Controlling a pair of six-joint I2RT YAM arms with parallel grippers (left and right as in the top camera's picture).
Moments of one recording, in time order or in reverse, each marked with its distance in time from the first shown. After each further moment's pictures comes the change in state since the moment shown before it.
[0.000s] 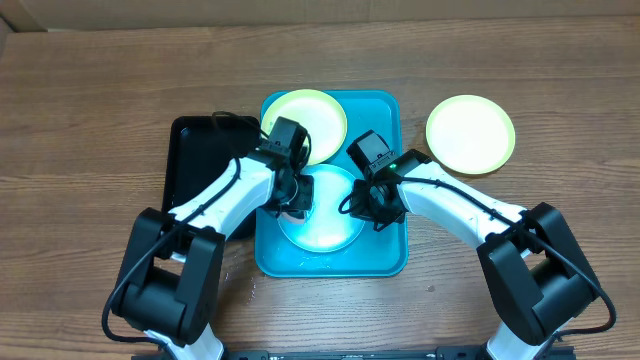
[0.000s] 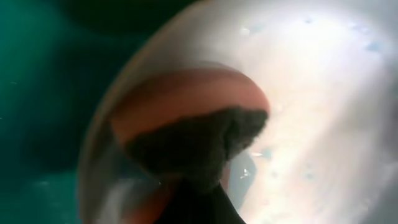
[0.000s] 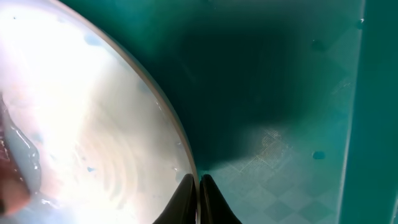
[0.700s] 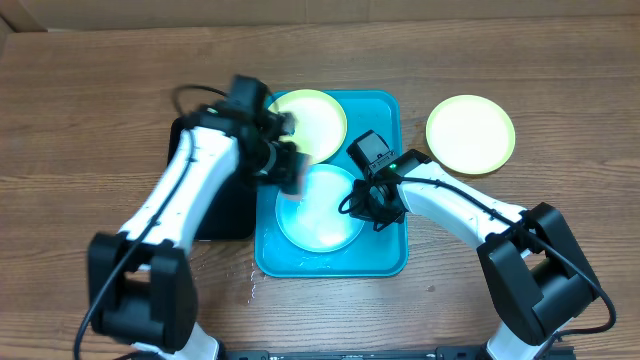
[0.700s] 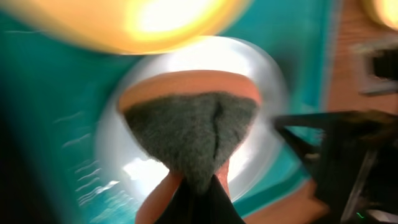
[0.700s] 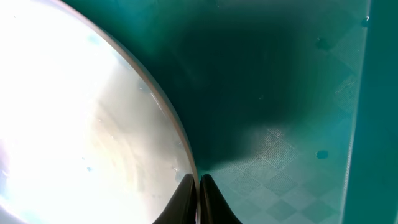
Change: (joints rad) left arm 0.183 -0.072 0.293 -0.367 0.204 0.105; right arm 0.000 0.000 0.000 0.000 0.000 0.000
